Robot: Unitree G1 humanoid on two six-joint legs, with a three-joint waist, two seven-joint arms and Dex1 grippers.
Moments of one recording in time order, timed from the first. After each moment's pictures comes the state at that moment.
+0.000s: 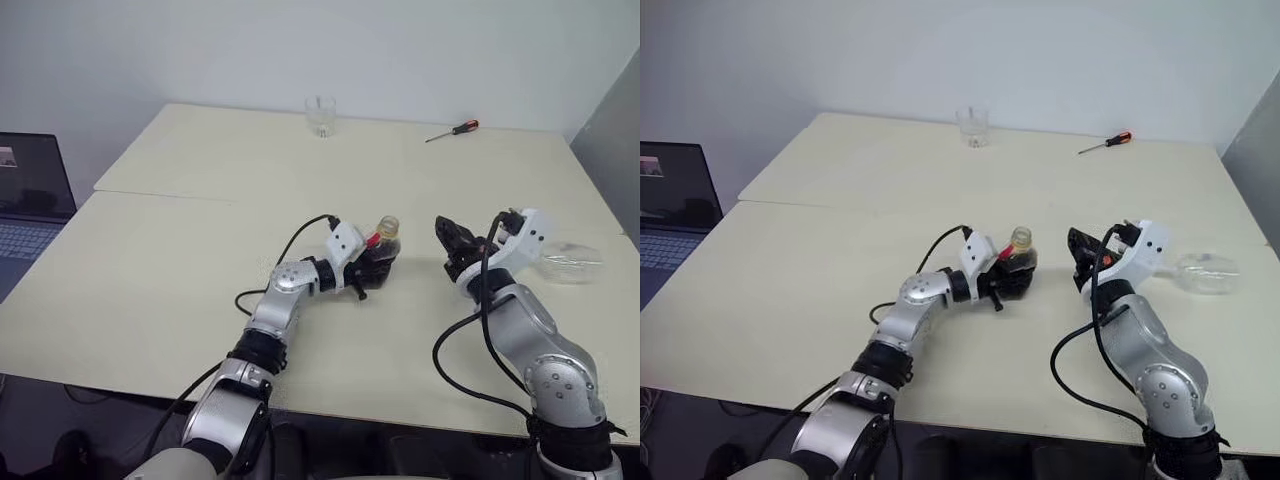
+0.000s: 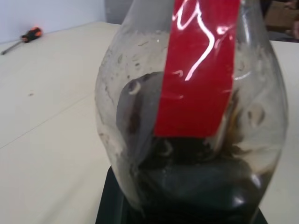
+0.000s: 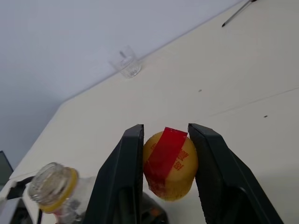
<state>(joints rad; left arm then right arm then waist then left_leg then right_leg) -0.68 0.07 -0.17 0.58 -0.07 -0.03 -0.91 -0.21 -0.34 -0.02 -0.57 1.15 0.52 -0.50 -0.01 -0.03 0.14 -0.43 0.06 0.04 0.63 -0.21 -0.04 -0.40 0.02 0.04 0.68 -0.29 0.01</state>
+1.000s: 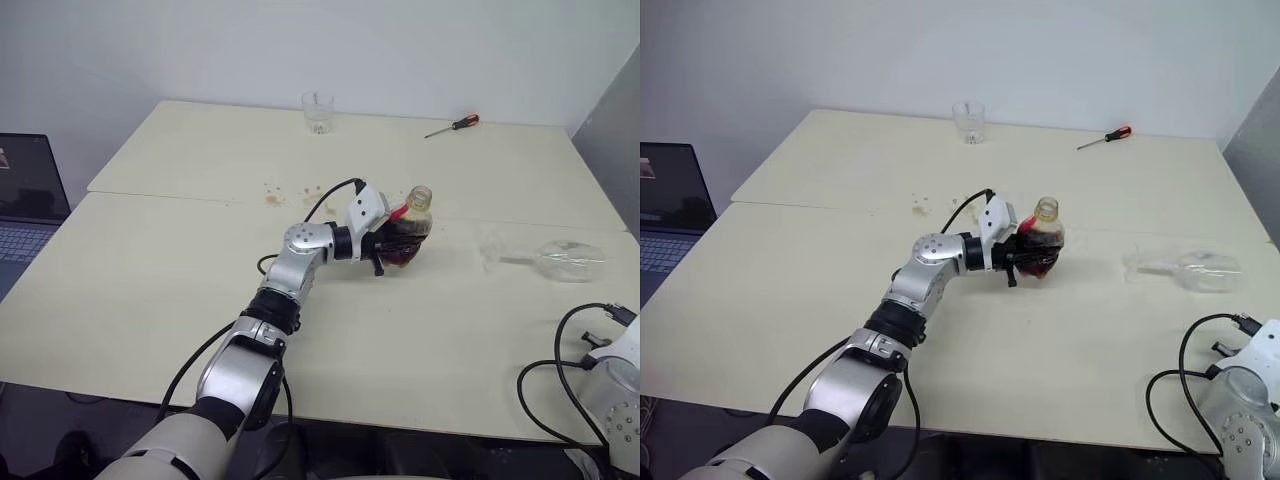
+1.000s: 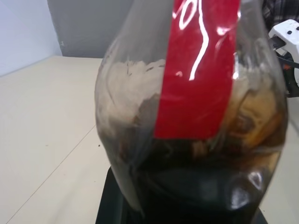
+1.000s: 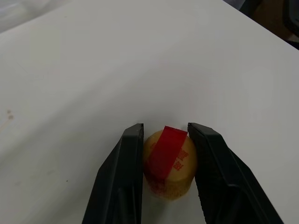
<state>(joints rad) -0.88 0.05 -0.16 0.67 -0.12 -0.03 -1.04 0.11 -0.37 -0.50 -0.39 0.71 0.84 -0.77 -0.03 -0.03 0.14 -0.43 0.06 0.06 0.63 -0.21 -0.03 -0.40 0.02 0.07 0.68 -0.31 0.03</state>
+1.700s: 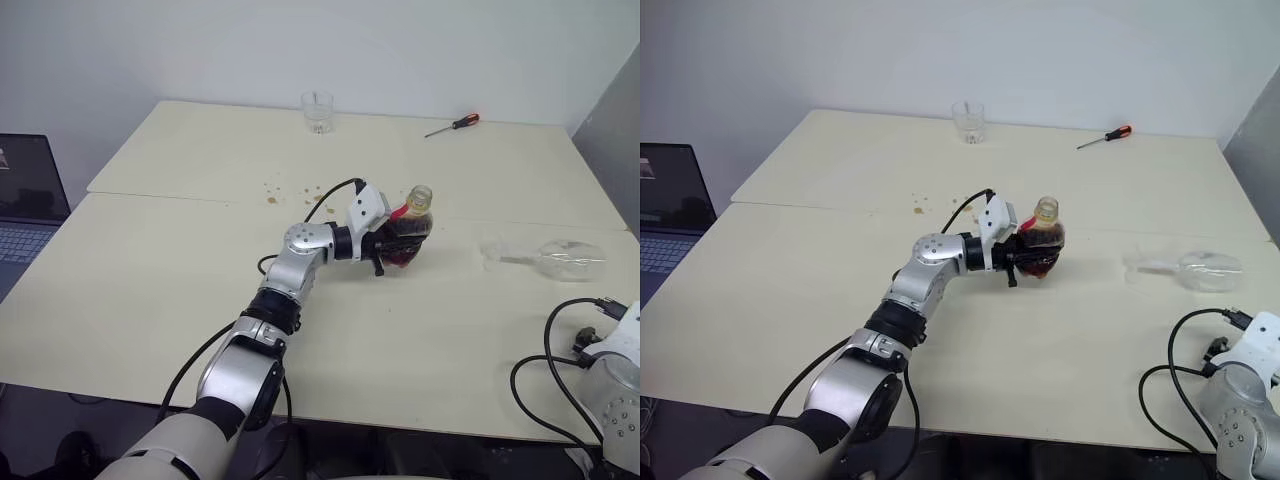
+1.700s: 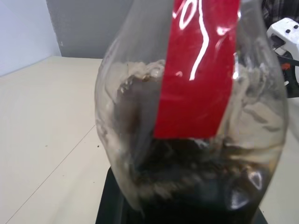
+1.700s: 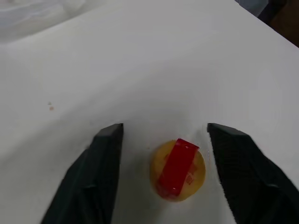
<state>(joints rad) -0.88 0.05 -0.16 0.67 -0.13 -0.03 -1.04 0.07 -0.31 -0.55 -0.53 0.56 1.01 -0.62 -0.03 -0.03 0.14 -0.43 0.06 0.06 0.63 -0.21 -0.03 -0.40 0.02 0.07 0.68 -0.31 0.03</state>
